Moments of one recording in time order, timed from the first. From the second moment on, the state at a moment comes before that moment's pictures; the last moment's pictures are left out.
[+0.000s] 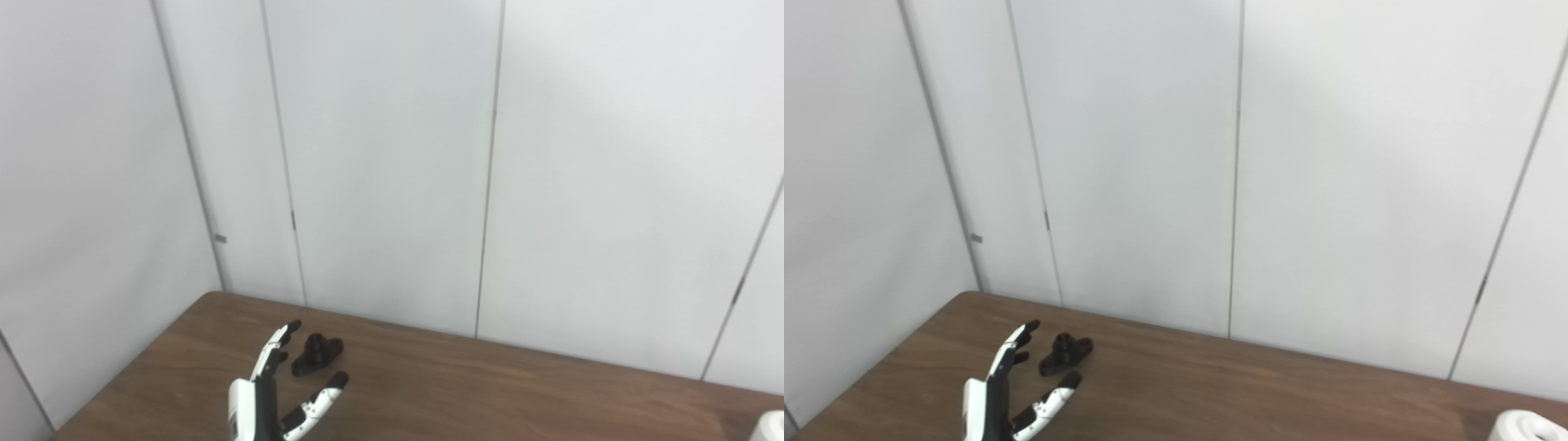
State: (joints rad) left arm -0.08 0.05 0.22 -0.07 0.56 -0.13 0.44; right arm 0.08 -0.22 -0.23 -0.07 -0.05 -0.12 -0.07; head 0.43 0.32
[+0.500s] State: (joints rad) left arm -0.11 0.11 0.17 -0.09 0.68 0.27 0.34; right arm 0.08 -0.26 -0.25 -0.04 0.05 -0.14 -0.01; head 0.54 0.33
